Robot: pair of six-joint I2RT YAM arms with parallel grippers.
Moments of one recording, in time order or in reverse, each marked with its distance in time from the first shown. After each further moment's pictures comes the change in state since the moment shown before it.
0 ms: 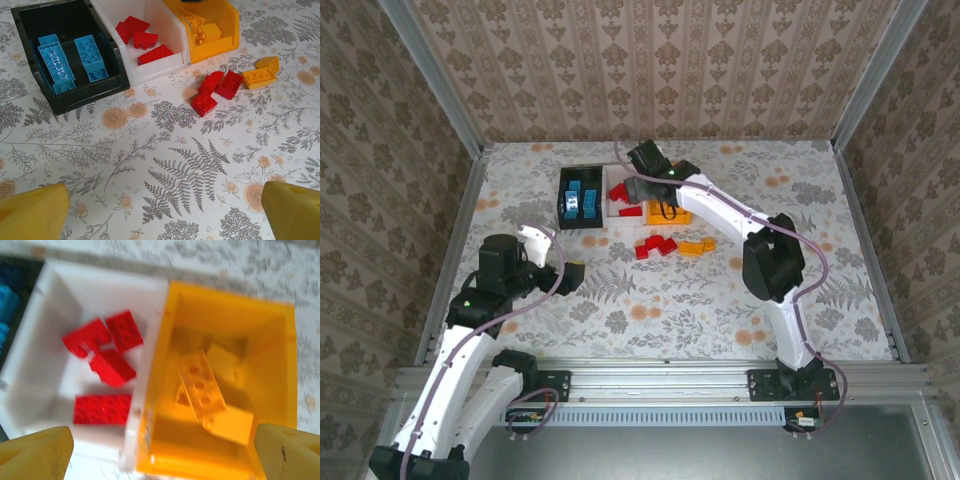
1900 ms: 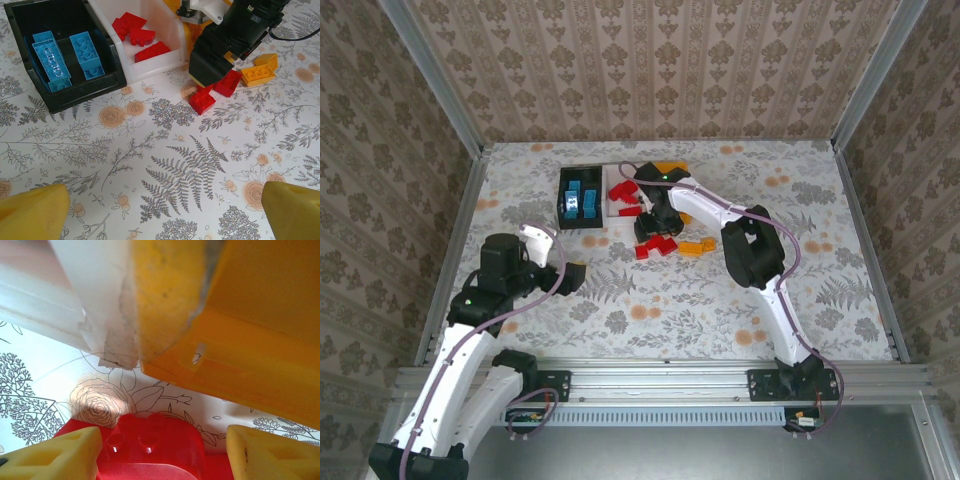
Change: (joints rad) left arm -0.006 0.012 0.000 0.000 0.004 0.000; right arm -0.048 0.229 0.103 -0.339 -0.415 -0.072
